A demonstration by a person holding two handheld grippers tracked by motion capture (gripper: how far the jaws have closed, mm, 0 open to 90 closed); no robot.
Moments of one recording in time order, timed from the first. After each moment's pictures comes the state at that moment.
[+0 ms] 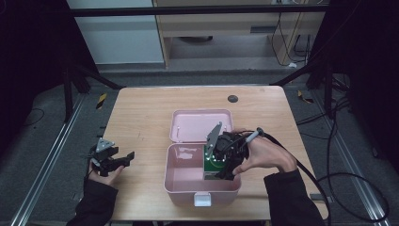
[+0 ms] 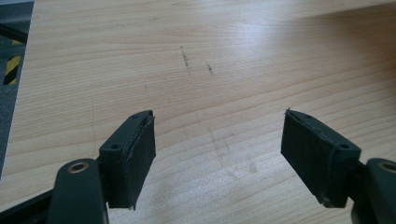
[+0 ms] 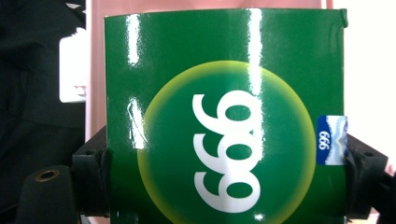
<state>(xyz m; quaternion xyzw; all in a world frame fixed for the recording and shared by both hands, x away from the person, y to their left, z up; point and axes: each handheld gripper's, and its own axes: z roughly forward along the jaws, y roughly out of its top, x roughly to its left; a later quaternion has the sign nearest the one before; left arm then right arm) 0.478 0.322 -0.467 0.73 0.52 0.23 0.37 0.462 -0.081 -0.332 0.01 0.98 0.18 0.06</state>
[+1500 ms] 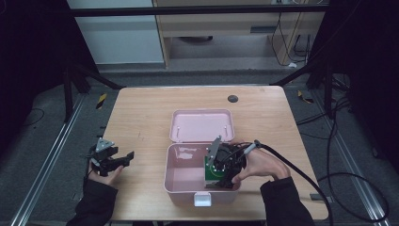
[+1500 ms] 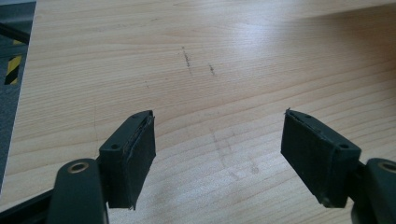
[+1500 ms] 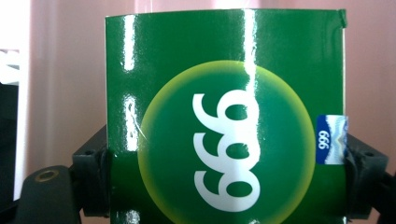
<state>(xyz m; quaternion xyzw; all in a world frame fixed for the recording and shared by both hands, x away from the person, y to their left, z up) 0.478 0.323 -0.467 0.73 0.52 0.23 0.37 0.464 -0.082 -0.386 0.01 0.98 0.18 0.04</state>
